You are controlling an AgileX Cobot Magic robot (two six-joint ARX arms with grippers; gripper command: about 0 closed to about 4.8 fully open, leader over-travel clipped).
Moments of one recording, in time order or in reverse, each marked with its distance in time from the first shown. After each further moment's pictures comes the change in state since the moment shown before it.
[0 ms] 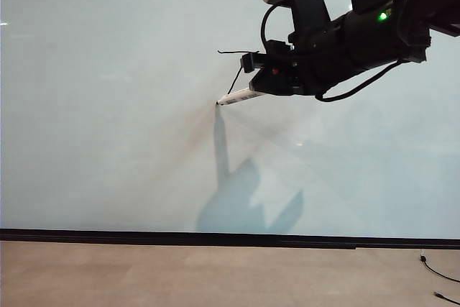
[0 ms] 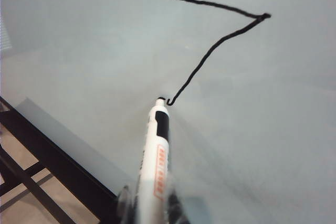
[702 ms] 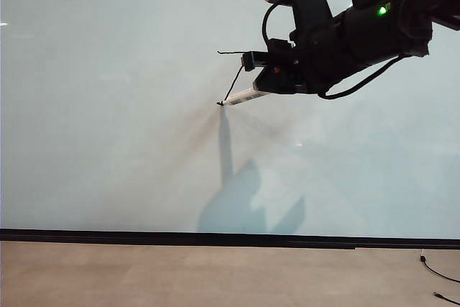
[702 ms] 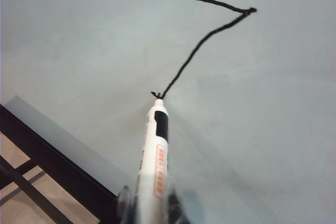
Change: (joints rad) left arm 0.000 0.000 0.000 0.000 0.000 0.000; right arm 0.003 -0.026 -0.003 -0.040 0.061 0.004
